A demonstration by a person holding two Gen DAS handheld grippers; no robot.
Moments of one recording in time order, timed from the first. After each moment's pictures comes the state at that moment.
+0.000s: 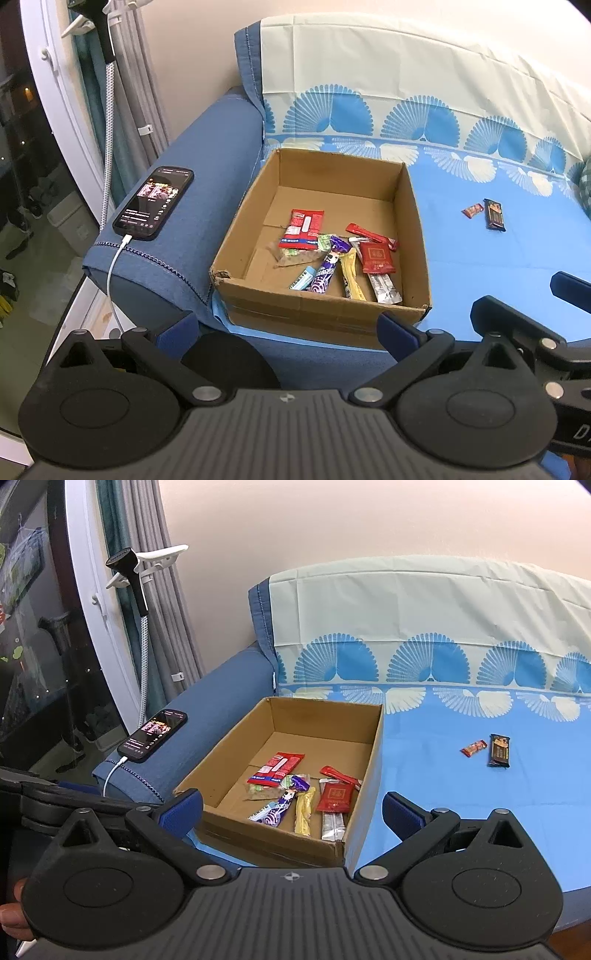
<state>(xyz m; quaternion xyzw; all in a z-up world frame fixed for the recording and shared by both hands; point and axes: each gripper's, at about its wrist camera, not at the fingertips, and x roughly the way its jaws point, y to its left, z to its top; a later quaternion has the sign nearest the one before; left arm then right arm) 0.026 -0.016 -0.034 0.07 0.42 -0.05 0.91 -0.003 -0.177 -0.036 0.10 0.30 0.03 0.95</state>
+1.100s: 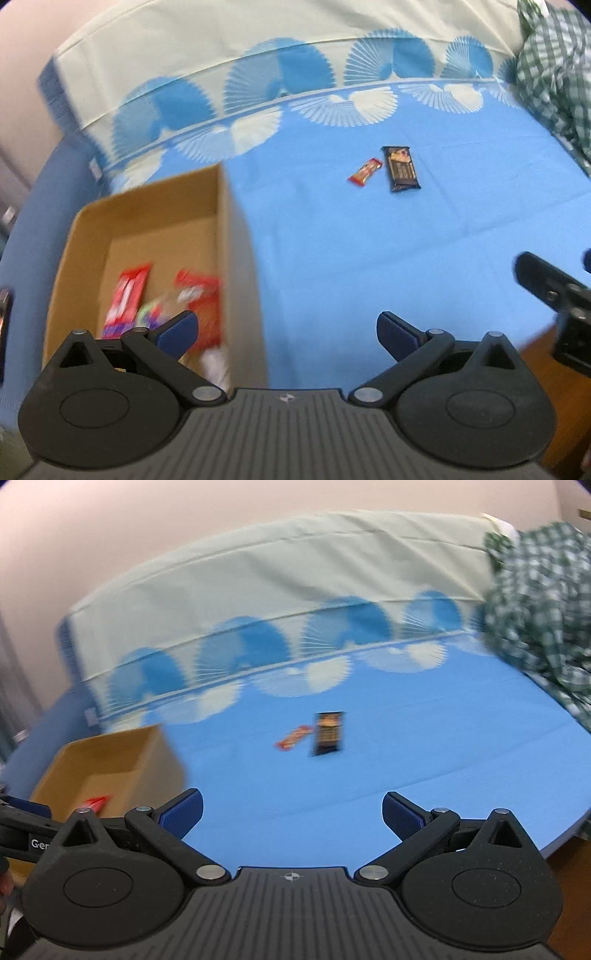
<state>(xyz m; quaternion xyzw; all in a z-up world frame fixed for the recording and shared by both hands) 0.149 -0.296 -0.107 0.21 0.46 -0.17 0.85 0.030 -0.410 -0.110 0.17 0.32 -0.19 0.91</state>
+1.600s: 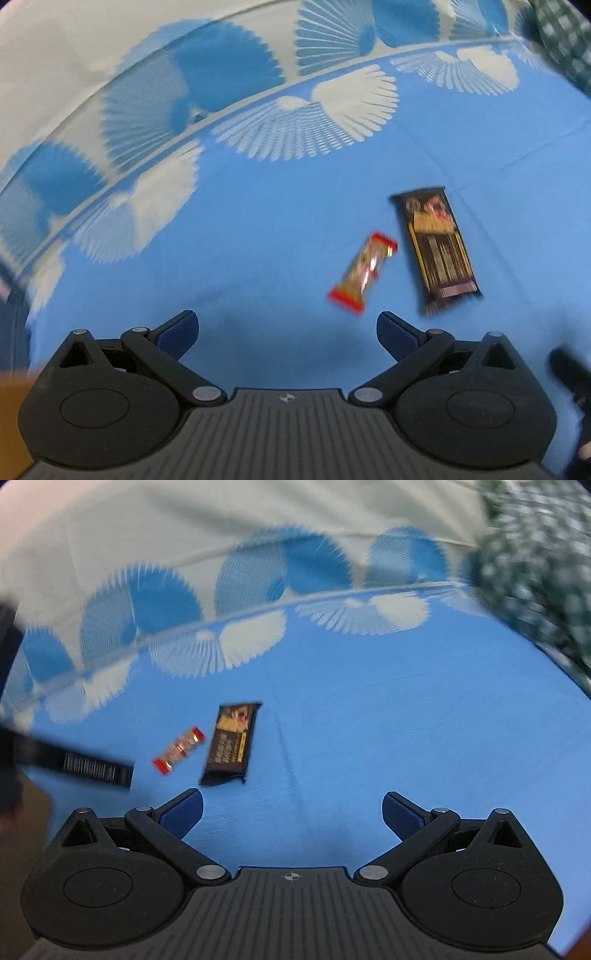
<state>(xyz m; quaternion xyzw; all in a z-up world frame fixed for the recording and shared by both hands) 0.363 -0.479 -0.252 0.29 0.44 -0.22 0.82 0.183 -0.561 -0.258 0.16 0.40 -0.23 0.87</state>
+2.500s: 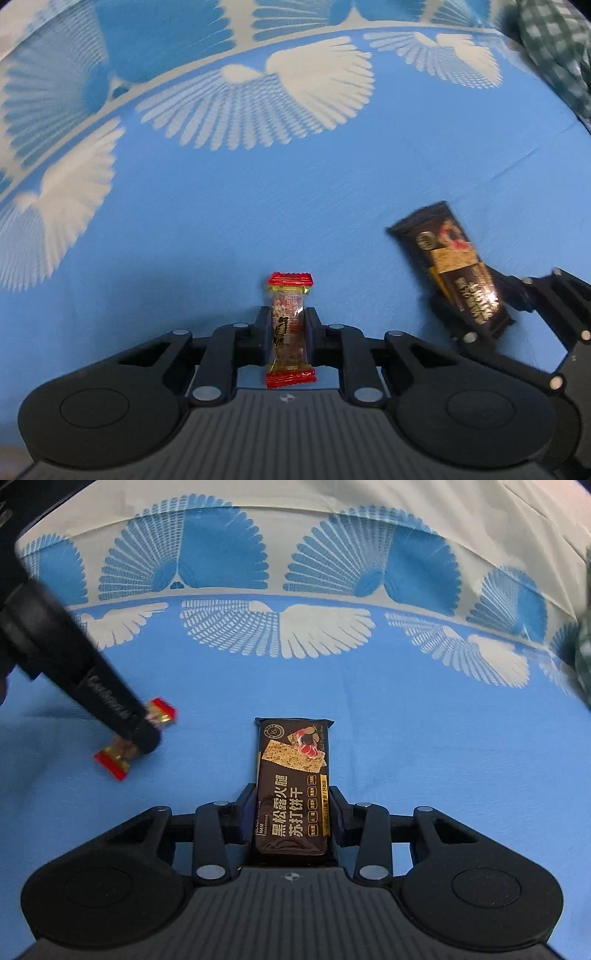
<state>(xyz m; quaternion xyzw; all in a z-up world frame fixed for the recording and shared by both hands) 0.425 -0.486 -0.291 0.24 0.51 -0.30 0.77 0.289 -0.552 -0.337 0.05 0.40 -0.16 0.90</state>
